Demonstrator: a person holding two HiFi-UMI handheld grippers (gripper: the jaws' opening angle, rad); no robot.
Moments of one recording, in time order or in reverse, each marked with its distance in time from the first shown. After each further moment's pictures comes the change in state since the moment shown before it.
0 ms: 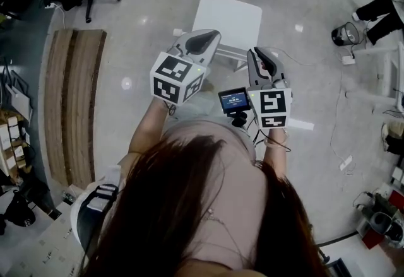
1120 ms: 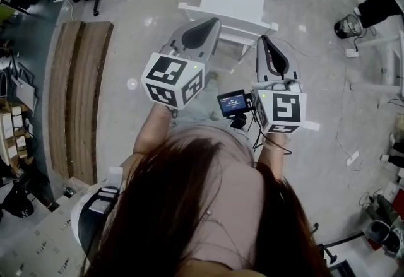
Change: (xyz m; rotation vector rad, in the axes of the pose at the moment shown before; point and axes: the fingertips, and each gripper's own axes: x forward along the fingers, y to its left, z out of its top) left arm -0.092 -0.088 0.024 -0.035 -0.194 0.090; right arm -0.133 0.026 0.044 0.110 -0.247 -0.094
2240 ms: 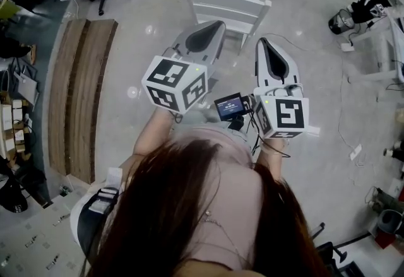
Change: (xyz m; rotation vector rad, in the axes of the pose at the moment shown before) left arm -0.128 -0.115 -0.007 -0.040 -0.061 -0.038; right arm -0.160 0.066 0.022 0.062 -0.103 -0.003
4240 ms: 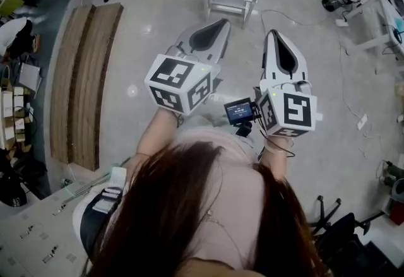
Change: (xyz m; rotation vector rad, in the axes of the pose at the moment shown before) left arm -0.276 -0.120 -0.036 0.026 -0.006 -0.056; right arm -0.232 0.181 0.032 0.023 -0.029 -0.144
